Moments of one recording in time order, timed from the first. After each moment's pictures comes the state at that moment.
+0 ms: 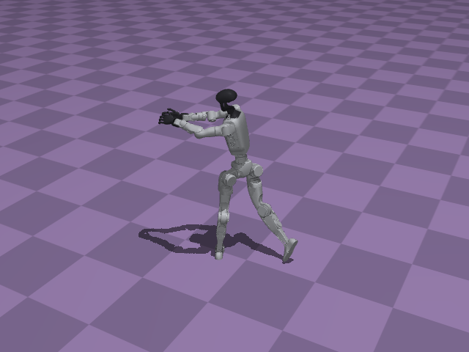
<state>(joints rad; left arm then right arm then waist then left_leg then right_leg) -1.58 0.56 -1.00 0.81 -0.42 0.19 0.10 -1.50 -0.16 0.62 0.93 1.12 -0.01 -0.46 0.69 -0.18 0.11 -0.05 0.04 -0.64 -0.09 -0.06 -0.15 0.29 0.09 0.47 0.45 0.44 0.26</state>
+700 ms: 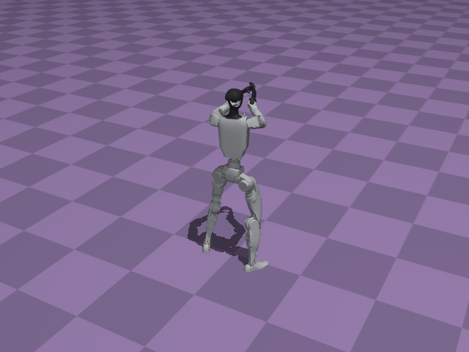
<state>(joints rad) -1.37 0.54 -0.78 0.46 -0.39 0.00 0.27 -1.22 -0.27 0.45 0.42 0.59 -0.17 -0.55 0.34 -0.12 0.03 -0.09 0.26 0.49 0.38 -0.23 -0.10 0.00 -0.40 -0.44 0.23 -0.26 0.12</state>
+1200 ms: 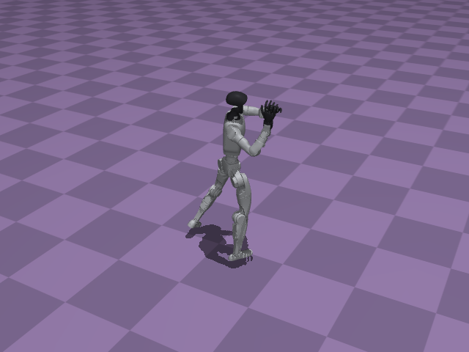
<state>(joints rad) -1.64 0.24 -0.82 0.28 -0.21 -0.11 0.51 -1.06 -0.79 0.12 -0.20 0.11 -0.21 -0.70 -0.49 0.11 0.00 0.12 0.40 0.54 0.52 0.07 -0.03 -0.06 -0.16 0.11 0.18 -0.27 0.22</state>
